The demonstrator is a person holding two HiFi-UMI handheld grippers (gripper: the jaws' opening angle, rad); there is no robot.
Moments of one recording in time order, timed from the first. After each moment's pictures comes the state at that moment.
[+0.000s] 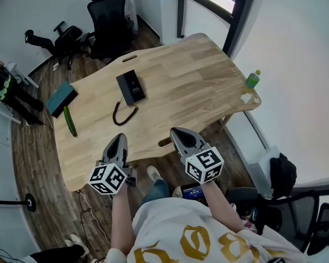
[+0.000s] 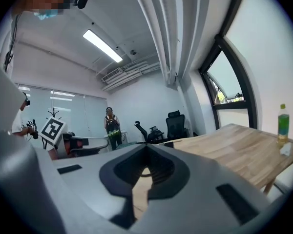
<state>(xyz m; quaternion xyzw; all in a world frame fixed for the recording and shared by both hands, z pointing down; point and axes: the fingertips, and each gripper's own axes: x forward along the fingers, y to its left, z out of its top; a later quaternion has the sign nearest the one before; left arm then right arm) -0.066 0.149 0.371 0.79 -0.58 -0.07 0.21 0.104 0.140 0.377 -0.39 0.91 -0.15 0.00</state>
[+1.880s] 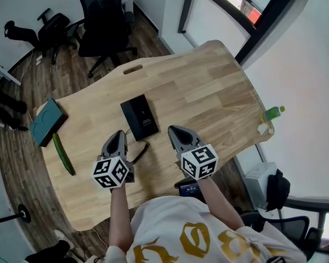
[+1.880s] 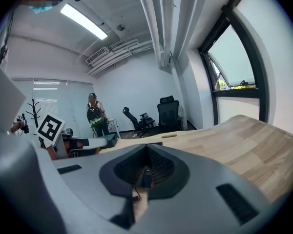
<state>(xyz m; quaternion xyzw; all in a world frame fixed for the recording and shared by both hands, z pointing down) -0.162 -0.099 0.457 0.77 -0.59 0.01 0.25 0.009 -0.103 0.444 -0.42 0.88 -0.19 -0.09</state>
